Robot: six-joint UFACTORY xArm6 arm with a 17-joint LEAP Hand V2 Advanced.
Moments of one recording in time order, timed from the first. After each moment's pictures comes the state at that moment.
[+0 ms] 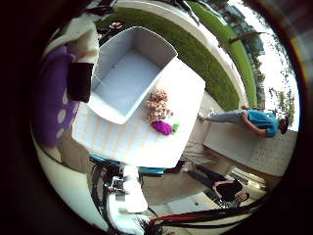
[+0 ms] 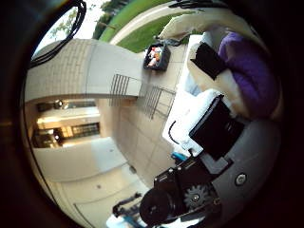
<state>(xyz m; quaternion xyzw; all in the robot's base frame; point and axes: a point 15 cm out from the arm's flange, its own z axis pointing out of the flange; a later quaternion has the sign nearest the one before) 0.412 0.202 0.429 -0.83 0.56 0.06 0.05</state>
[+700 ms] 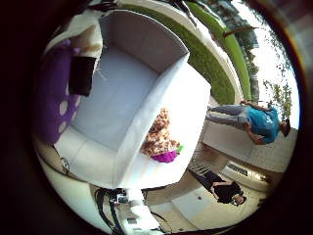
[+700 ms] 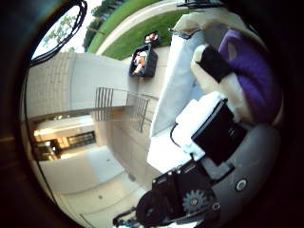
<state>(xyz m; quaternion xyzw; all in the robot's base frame) 0.505 0.193 0.317 -0.80 0.59 0.08 0.02</state>
